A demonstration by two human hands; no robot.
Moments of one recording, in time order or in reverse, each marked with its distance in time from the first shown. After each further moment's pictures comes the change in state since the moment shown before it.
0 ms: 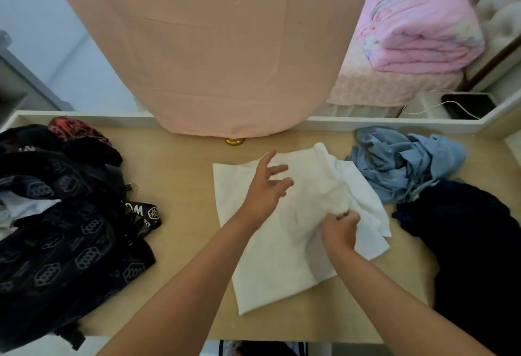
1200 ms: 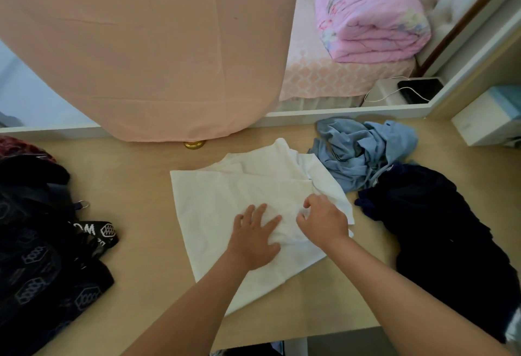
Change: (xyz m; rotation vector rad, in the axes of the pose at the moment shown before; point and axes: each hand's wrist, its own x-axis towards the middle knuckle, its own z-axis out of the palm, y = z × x) left_hand -0.016 -0.106 0.048 1.495 -0.354 0.196; right_hand 0.037 -0.002 -0.054 -0.870 -0.167 -0.540
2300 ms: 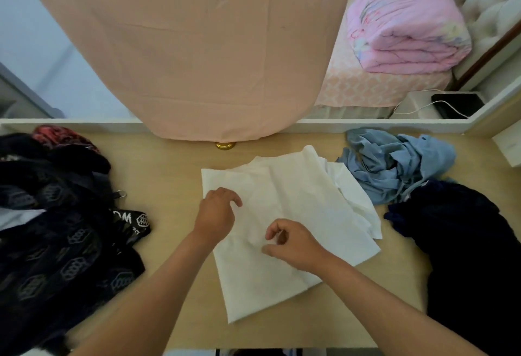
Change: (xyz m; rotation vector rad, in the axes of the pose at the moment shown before) left_hand -0.027 -0.117 -0.053 -0.420 0.419 -0.279; right_hand -0.040 -0.083 0.024 0.635 -0.443 -0.295
